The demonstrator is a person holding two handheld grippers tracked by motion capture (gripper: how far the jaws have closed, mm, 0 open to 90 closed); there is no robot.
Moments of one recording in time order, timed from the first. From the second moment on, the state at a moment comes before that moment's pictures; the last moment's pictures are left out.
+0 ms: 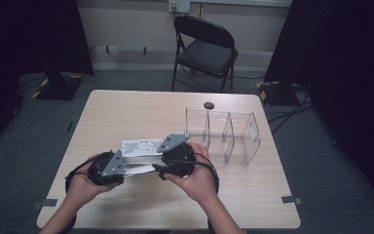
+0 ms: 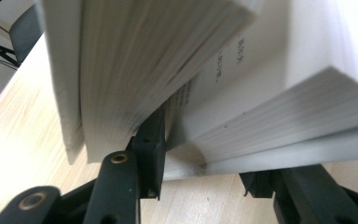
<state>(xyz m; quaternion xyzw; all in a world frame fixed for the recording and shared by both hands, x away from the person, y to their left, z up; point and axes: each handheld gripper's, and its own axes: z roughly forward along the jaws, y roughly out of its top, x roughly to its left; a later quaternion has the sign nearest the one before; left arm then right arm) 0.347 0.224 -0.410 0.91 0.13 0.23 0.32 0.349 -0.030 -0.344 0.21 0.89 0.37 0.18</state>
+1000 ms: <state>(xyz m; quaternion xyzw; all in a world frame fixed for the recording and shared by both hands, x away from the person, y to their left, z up) 0.360 0.234 -0.369 0.93 0.15 0.20 0.26 0.340 -0.099 -0.492 0.31 0.88 0.35 0.11</state>
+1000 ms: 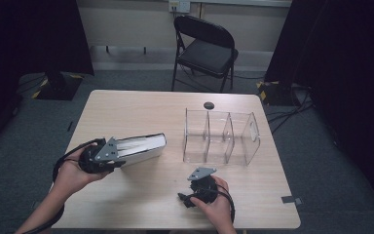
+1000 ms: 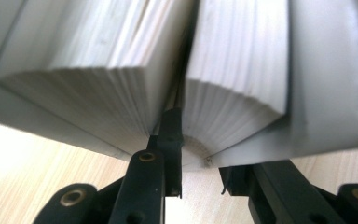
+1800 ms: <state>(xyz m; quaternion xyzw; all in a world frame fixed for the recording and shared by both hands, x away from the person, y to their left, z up) 0.356 0.235 -0.363 0.94 0.15 0.18 0.26 0.337 -0.099 -0.501 0.31 0.86 0.38 0.13</state>
